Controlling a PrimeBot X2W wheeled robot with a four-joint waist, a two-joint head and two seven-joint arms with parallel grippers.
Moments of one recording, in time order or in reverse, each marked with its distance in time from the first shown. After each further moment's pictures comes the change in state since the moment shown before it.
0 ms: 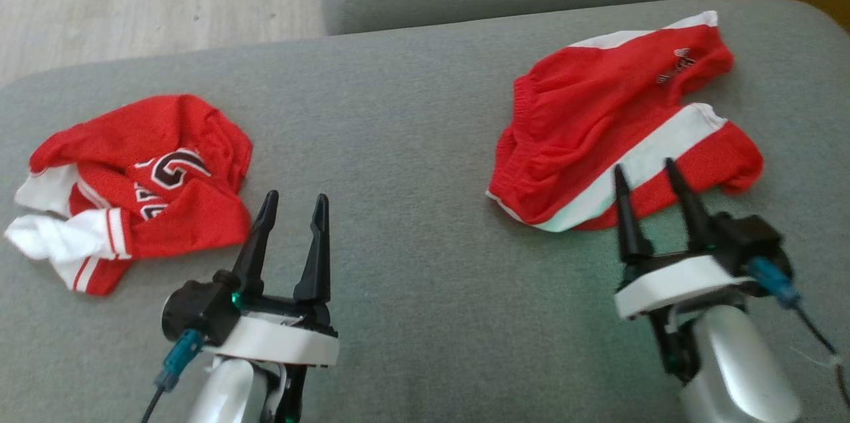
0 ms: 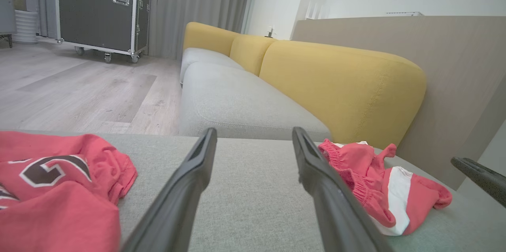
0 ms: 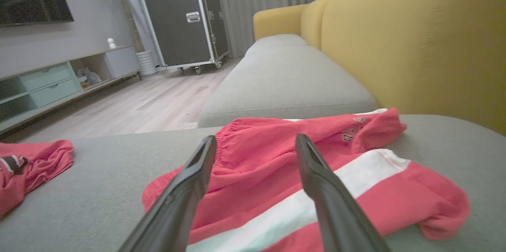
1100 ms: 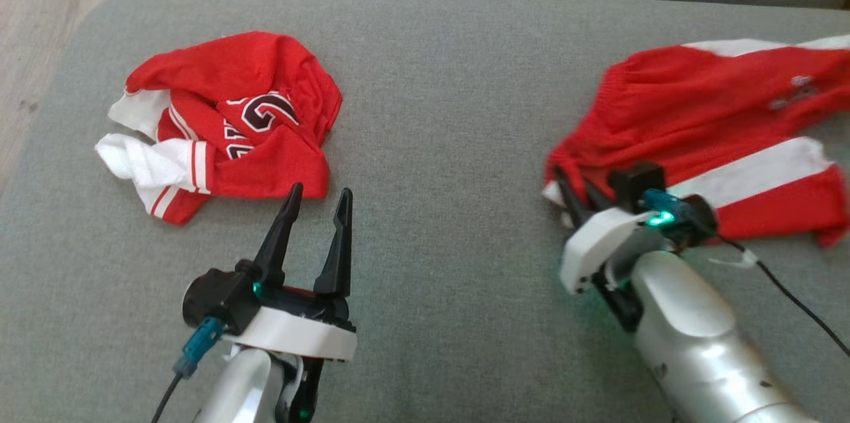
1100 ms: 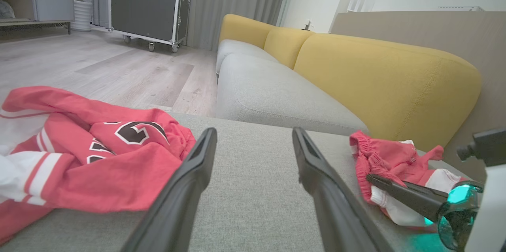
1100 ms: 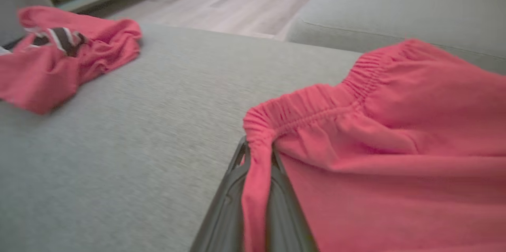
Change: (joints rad) left arm -0.041 0.000 -0.067 0.026 -0.022 0.000 0.000; right arm -0.342 -0.007 0.315 0.509 0.037 0.000 0.069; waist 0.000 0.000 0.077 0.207
